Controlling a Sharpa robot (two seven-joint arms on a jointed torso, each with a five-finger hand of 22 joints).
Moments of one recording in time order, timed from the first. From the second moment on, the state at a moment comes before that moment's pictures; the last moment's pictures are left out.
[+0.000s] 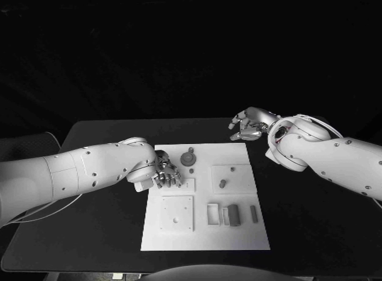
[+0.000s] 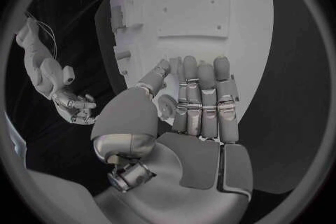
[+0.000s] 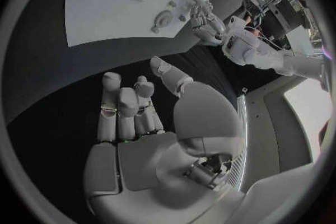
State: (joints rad) left arm 1.24 -0.61 -0.24 1.26 -0.81 0.02 -0.56; left_hand 0.96 -0.04 0.43 -0.29 0.05 1.11 0.03 0.46 0.75 1.29 -0.03 0.49 0.45 1.11 -0.08 1.03 0.61 0.01 1.20 -0.18 0.29 1.31; right arm 1.21 -0.69 0.00 1.36 -1.32 -0.26 -0.24; right_hand 1.11 -0.11 0.55 -0.29 0.15 0.83 0.11 0.32 0.46 1.01 0.00 1.21 0.90 1.15 -0.07 1.52 0.76 0.25 1.04 0.02 0.95 1.31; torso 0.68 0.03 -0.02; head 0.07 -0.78
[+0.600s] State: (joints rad) left arm 1.24 -0.61 -0.24 1.26 -0.81 0.01 -0.56; left_hand 0.97 -0.03 0.41 -0.29 0.05 1.10 0.05 0.45 0.74 1.28 -0.01 0.49 0.45 1.09 -0.08 1.03 0.60 0.01 1.19 -0.18 0.28 1.31; right arm 1.21 -0.69 0.00 1.36 -1.32 -0.26 -0.24; right_hand 1.11 -0.11 0.55 -0.29 0.15 0.83 0.11 0.31 0.46 1.01 0.00 1.21 0.90 1.15 -0.07 1.52 0.76 0.25 1.04 0.02 0.95 1.31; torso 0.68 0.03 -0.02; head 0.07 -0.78
